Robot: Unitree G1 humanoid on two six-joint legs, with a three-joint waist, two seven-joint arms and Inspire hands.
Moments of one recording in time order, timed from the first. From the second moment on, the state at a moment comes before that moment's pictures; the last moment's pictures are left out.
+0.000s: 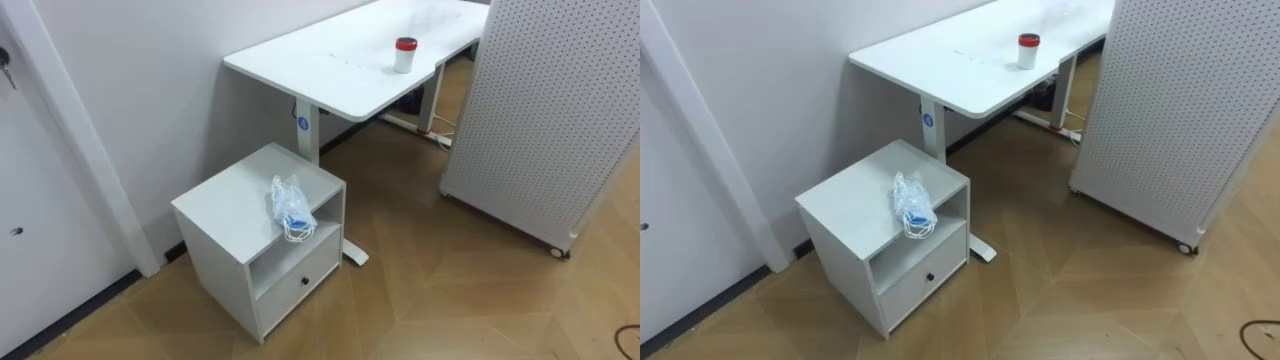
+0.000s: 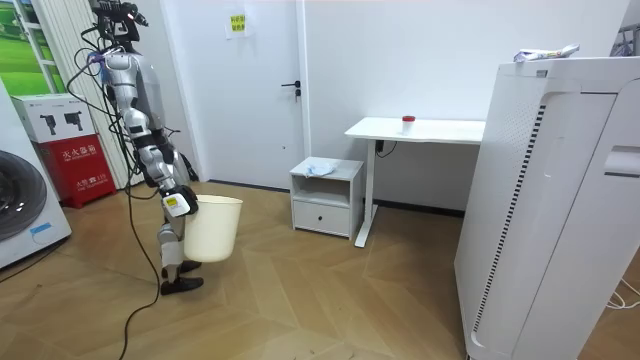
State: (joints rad) left arm 0.19 0.18 0.14 1.20 0.07 -0.07 0.06; right arm 0.06 -0.24 0.01 1.32 0.42 -0.04 0.12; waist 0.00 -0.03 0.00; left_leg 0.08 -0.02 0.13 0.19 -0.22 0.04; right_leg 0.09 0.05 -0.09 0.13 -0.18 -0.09
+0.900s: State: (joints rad) left arm 0.24 0.20 0.14 1.20 0.17 -0.01 0.08; right arm 0.08 -0.24 0.02 1.31 0.42 -0.05 0.13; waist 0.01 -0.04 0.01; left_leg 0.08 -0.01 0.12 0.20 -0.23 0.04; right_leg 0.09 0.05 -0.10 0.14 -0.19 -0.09
